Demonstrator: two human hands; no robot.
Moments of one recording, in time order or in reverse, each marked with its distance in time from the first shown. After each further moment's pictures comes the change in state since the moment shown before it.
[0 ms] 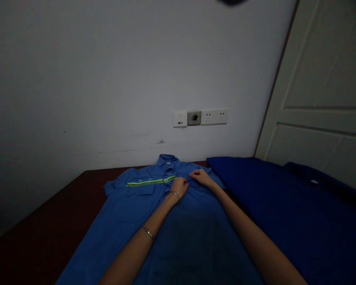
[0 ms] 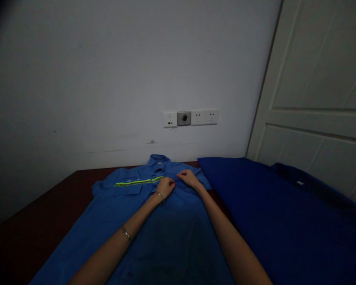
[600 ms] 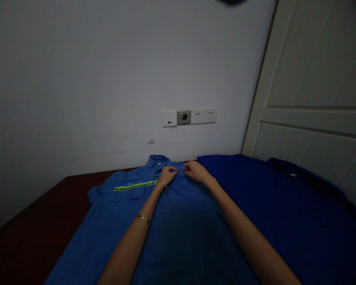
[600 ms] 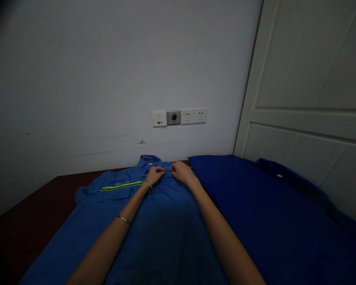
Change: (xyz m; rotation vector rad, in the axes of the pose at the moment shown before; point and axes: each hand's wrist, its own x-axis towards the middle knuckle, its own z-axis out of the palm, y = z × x) left_hand 0.059 -0.028 -0.001 -0.393 0.094 -0.033; right_hand -0.021 -0.065 -0.037 -0.636 0.030 -0.136
